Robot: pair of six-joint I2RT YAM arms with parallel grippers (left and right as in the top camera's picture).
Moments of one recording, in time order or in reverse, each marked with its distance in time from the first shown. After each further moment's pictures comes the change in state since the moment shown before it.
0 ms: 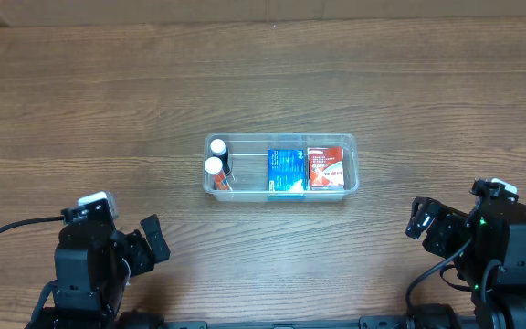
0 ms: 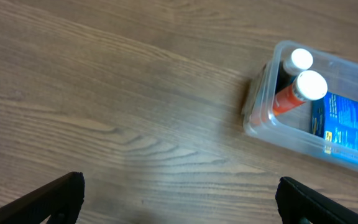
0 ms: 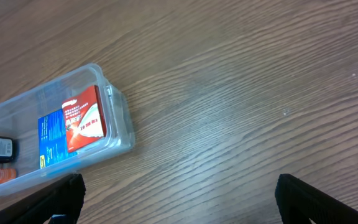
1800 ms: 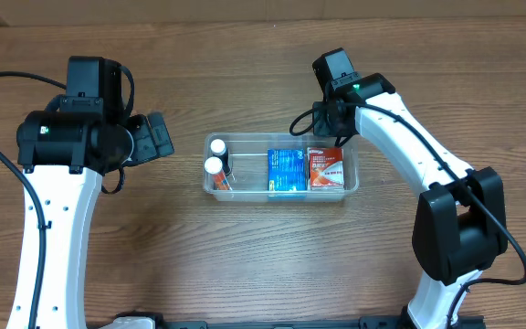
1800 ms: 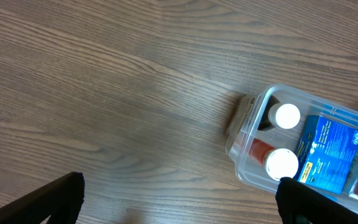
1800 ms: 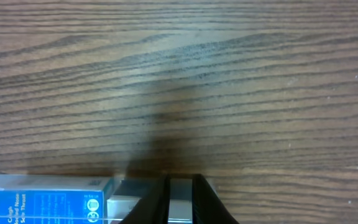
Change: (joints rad) left arm 0.039 0.851 0.666 -0.171 0.069 -0.006; right arm 0.343 1.320 0.610 0.278 0.088 -0.061
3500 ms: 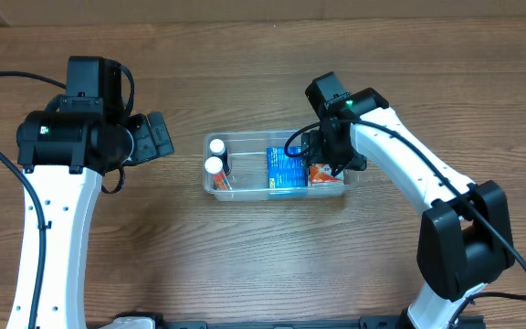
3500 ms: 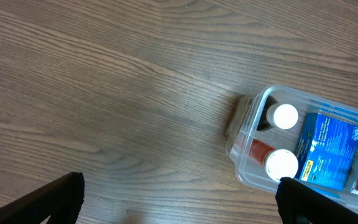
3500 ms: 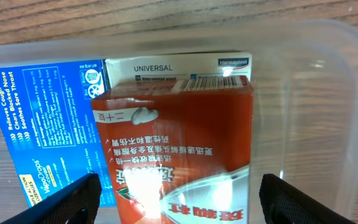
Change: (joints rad) left arm 0.000 0.000 0.000 0.003 0.000 0.000; right arm 0.062 -0.078 -0.102 -0.178 -0.116 0.127
